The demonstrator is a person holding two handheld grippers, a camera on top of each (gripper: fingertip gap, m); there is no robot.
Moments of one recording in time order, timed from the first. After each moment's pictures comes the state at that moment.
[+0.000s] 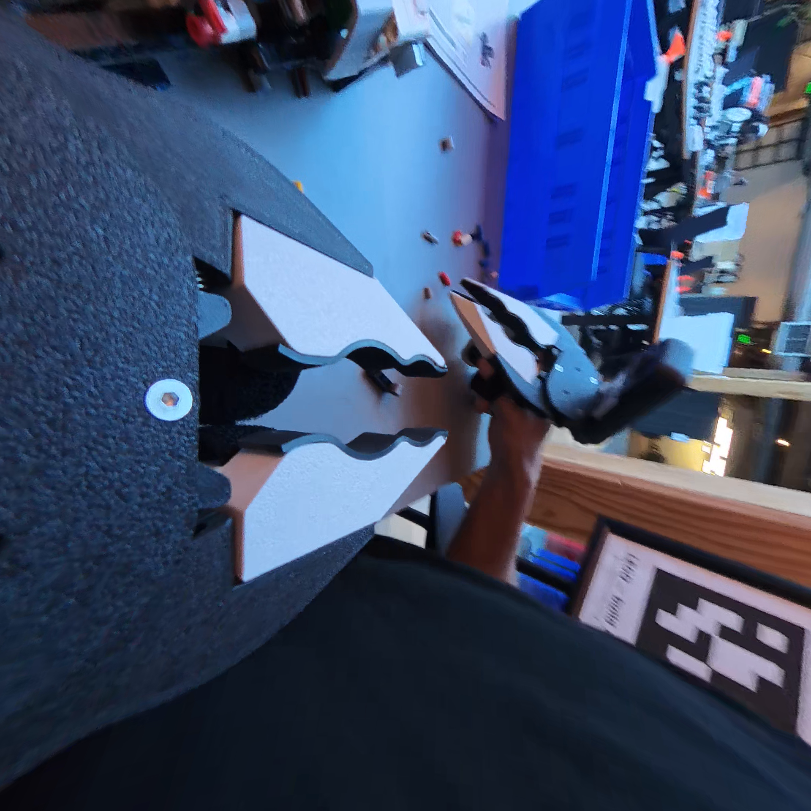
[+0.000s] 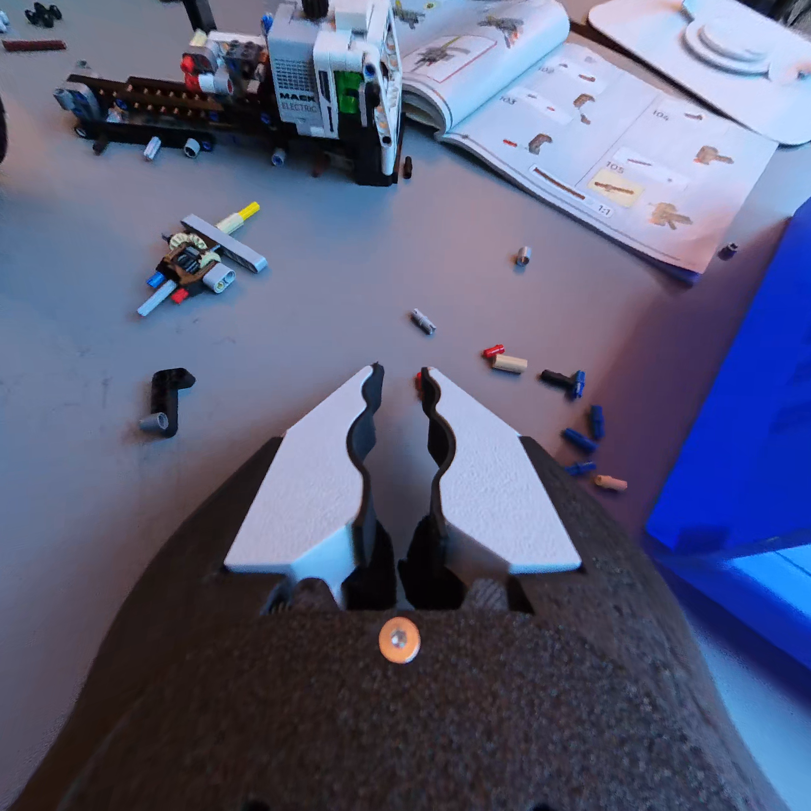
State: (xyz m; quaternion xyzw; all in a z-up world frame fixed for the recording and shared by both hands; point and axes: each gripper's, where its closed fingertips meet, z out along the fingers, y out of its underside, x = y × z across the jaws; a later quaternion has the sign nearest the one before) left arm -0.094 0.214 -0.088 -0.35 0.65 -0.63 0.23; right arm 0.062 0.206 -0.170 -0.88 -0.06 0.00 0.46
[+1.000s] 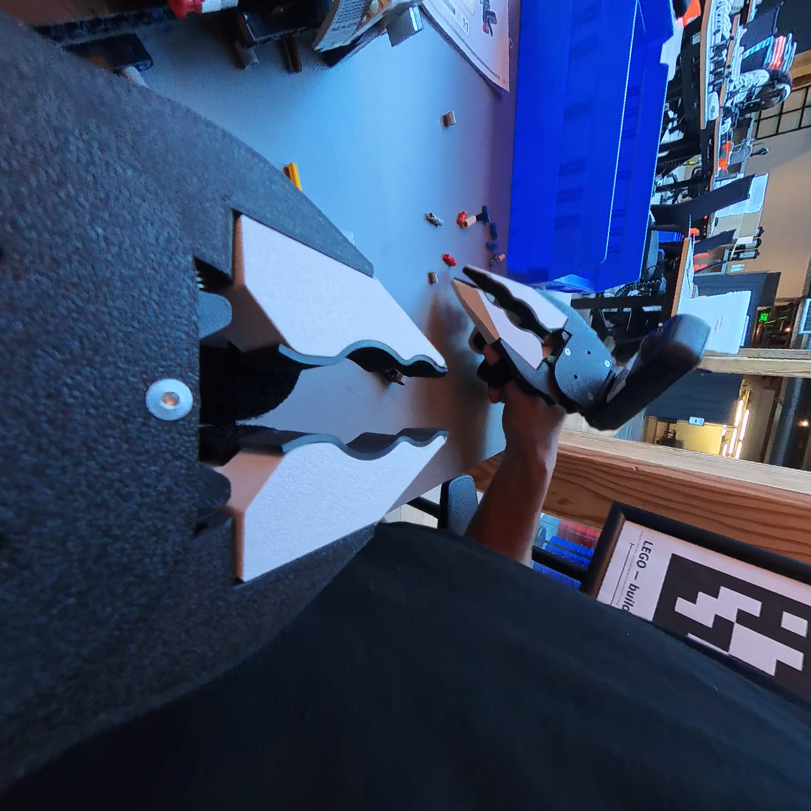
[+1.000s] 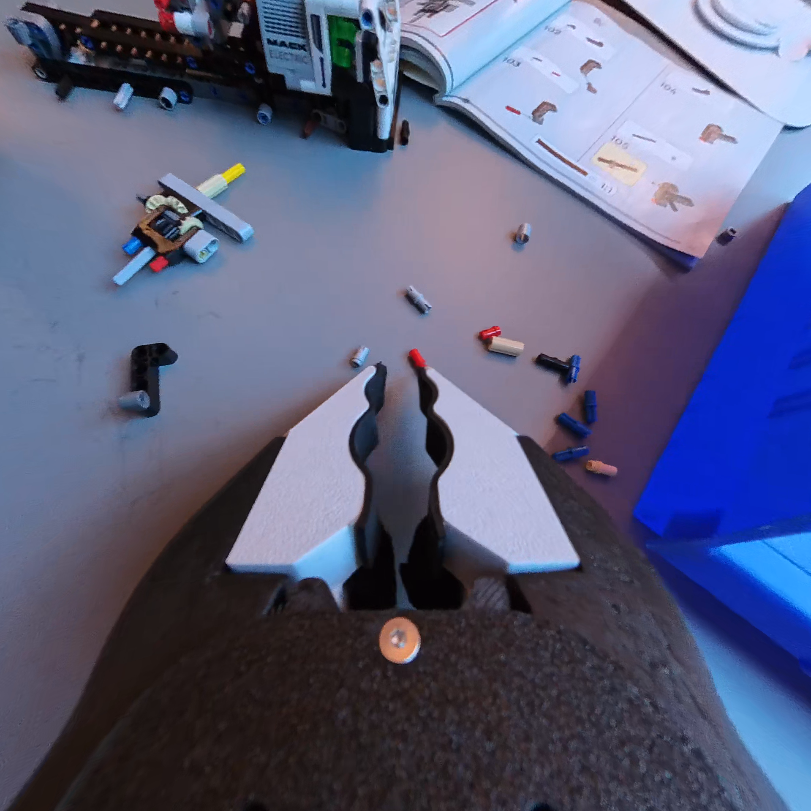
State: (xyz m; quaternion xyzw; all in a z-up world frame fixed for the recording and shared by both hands) left arm -0.096 0.207 -0.091 -0.34 0.66 -0.63 0.21; right arm 0.066 0.200 -0.177 -0.90 -0.07 -0.02 0.43
